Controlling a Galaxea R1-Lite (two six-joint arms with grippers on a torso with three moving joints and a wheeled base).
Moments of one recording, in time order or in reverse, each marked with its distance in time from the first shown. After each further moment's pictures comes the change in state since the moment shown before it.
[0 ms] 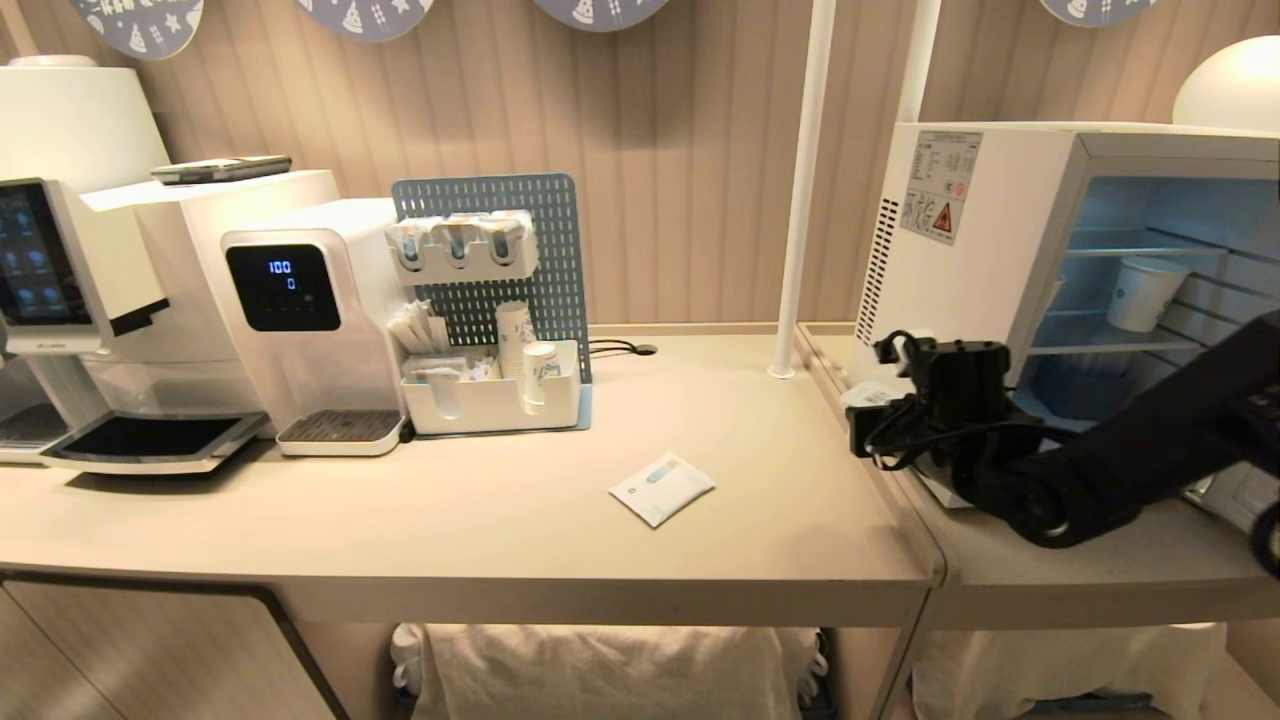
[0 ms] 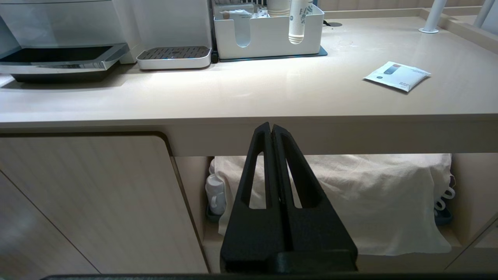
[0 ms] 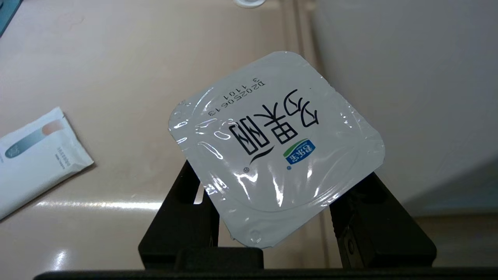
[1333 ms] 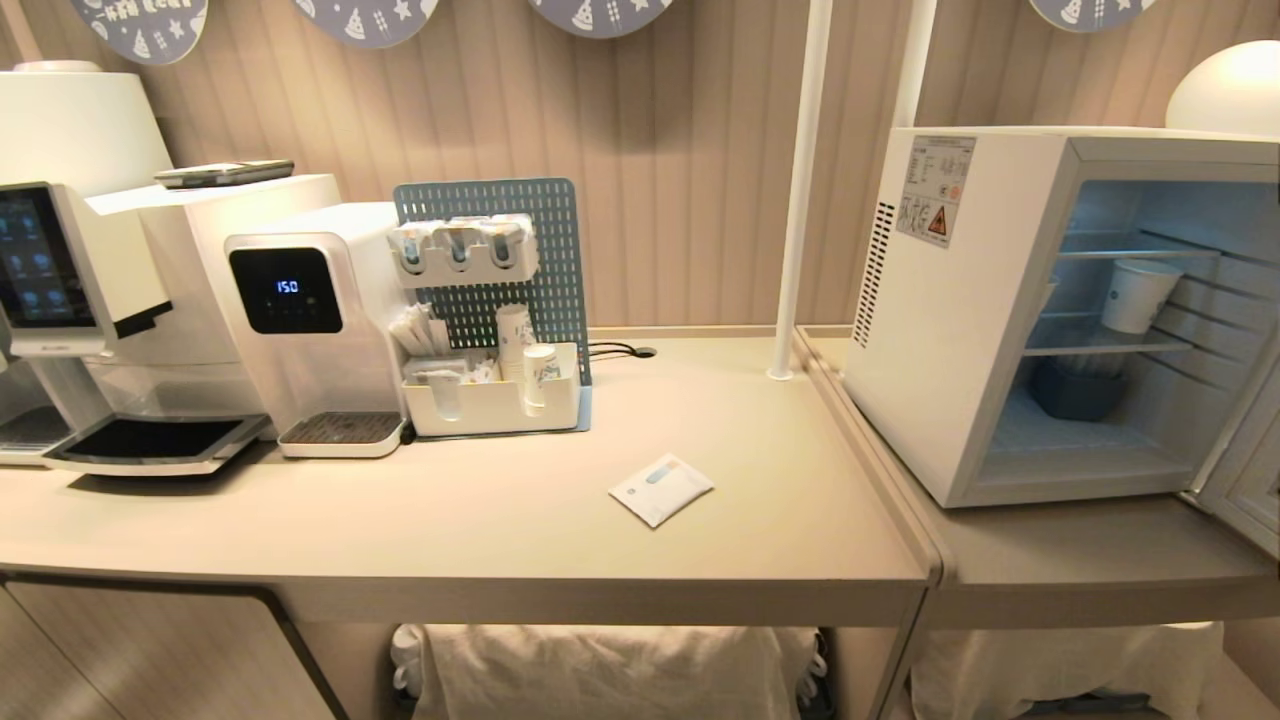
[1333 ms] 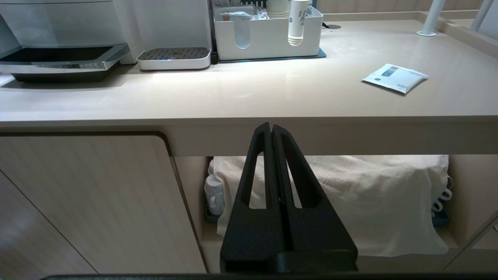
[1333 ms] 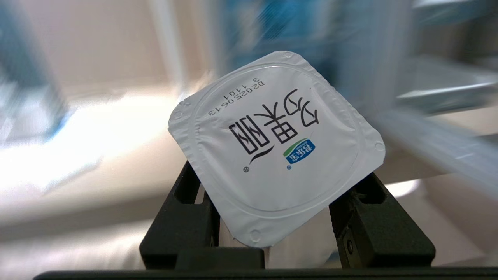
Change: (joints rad) left arm 0.000 0.000 0.000 0.000 0.000 -0.009; right arm -0.272 -2.056 0.878 0.672 0.127 -0.027
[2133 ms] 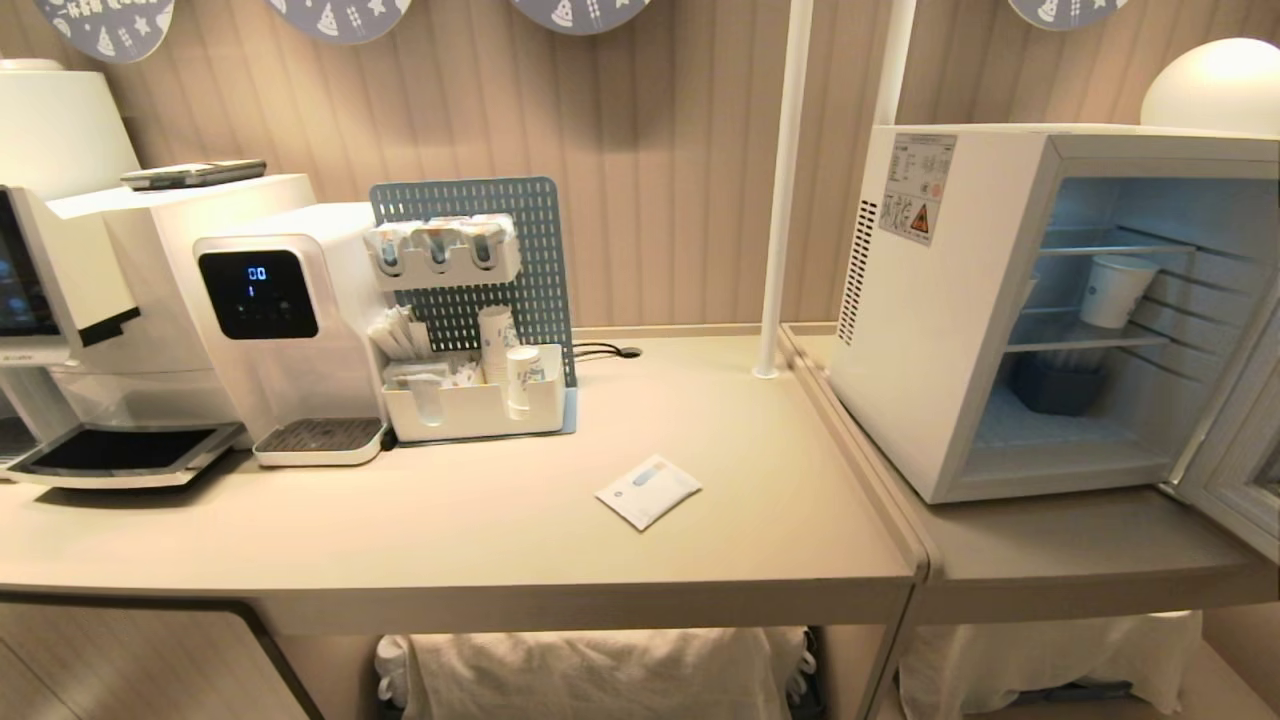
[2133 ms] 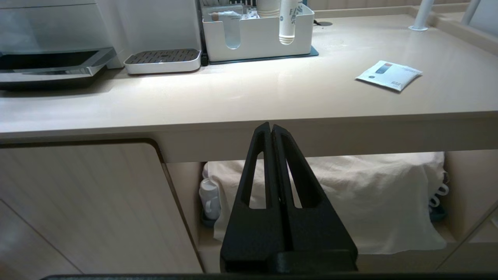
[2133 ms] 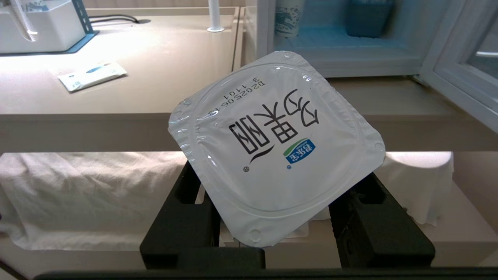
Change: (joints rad) left arm -0.001 0.000 0.000 -0.002 0.001 0.015; right arm -0.010 -0.036 0.061 0.142 0.186 -0.043
